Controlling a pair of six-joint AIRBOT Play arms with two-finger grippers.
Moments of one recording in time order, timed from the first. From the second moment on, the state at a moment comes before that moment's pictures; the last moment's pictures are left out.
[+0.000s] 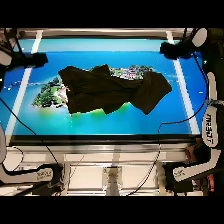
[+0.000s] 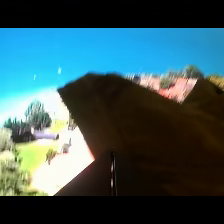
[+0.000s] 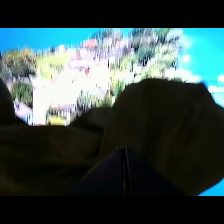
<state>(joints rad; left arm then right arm) 0.19 -1.41 1.45 1.16 -0.86 -1.28 0.03 -1.63 1.89 -1.43 1.26 1.66</state>
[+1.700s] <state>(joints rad) 0.24 -1.51 0.86 0.47 -0.99 -0.70 0.03 -1.34 1.30 -1.05 1.24 1.31</state>
